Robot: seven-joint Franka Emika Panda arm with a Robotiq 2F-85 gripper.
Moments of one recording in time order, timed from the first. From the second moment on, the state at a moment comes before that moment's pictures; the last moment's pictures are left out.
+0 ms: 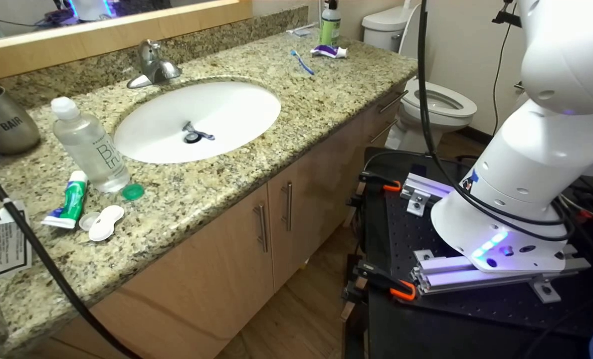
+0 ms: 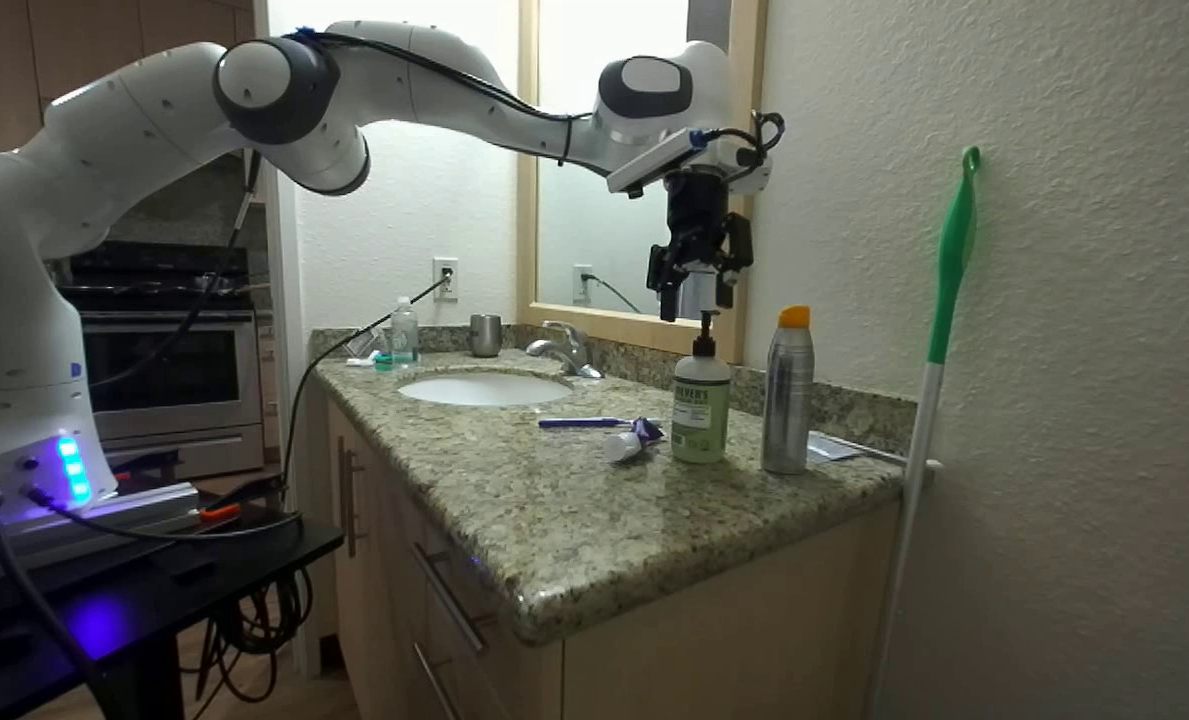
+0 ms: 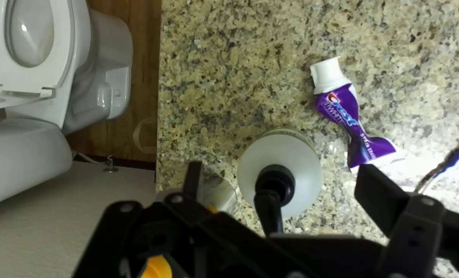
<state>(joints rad) -0.91 1.00 -0.27 -0.65 -0.11 1.58 -0.53</state>
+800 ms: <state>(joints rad) -0.90 1.04 -0.28 -0.64 -0.12 1.59 -0.42</state>
